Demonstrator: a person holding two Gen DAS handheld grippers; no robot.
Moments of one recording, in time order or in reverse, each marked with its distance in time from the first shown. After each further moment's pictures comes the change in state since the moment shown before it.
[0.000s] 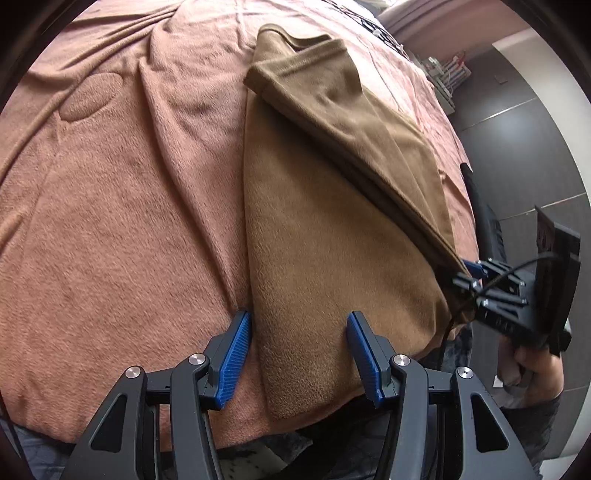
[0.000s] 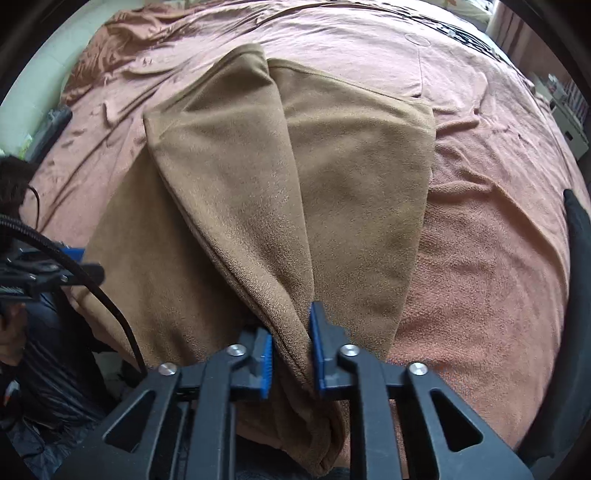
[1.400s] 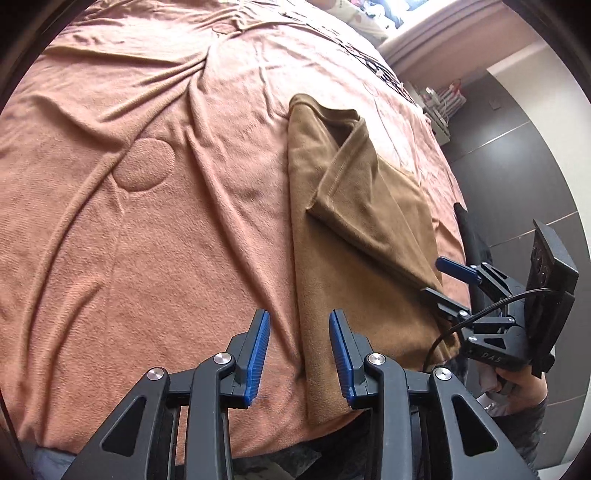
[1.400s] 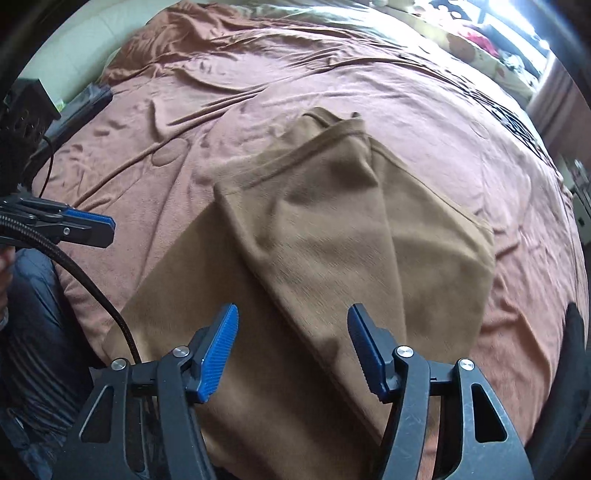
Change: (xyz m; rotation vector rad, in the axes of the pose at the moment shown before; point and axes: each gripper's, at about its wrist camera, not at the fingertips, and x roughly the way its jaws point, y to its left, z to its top) left arm -0.078 0.045 0.021 -0.021 -0.115 -0.016; right arm 0.014 0.074 0.043 -0.262 -0.103 -0.048
